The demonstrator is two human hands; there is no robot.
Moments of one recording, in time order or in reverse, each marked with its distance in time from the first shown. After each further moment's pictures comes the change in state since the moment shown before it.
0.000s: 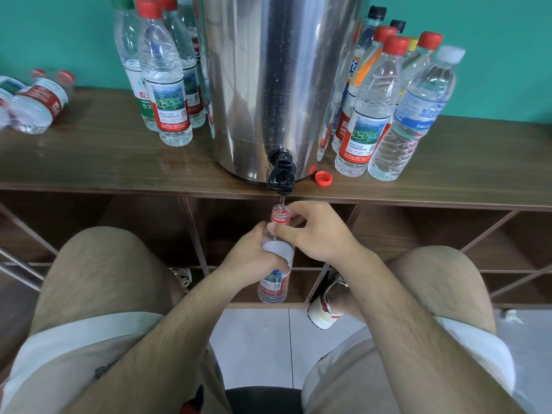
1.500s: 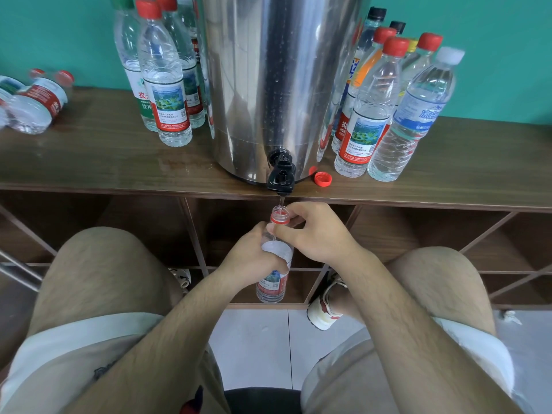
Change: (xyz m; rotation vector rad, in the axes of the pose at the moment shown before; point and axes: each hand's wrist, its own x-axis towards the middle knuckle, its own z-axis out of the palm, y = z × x) left_hand 0.000 0.002 0.000 0.009 0.009 0.004; right_hand -0.001 -0.003 0.000 -0.013 0.002 0.003
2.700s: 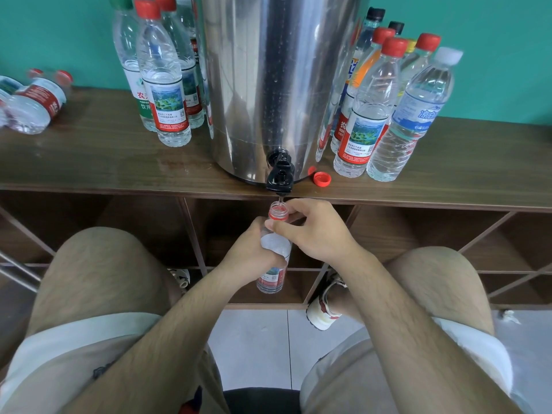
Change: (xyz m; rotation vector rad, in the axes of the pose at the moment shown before) left_hand 0.022 -0.015 0.007 0.008 0.057 0.041; right_hand -0.001 0.001 -0.001 0.053 0.049 -0.053
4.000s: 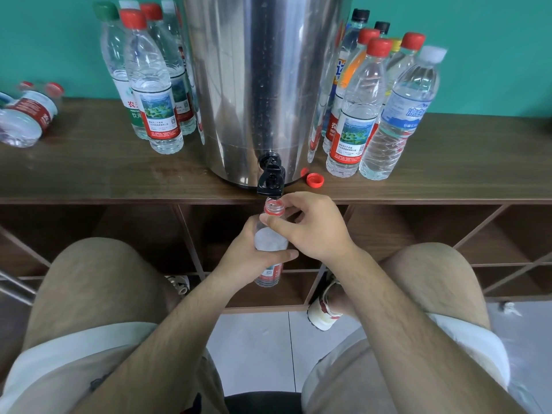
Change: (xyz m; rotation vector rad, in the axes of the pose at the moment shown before) left_hand 0.004 -0.010 0.002 -0.195 0.015 0.080; right_hand 0.001 -0.004 -0.003 -0.107 0.197 -0.136
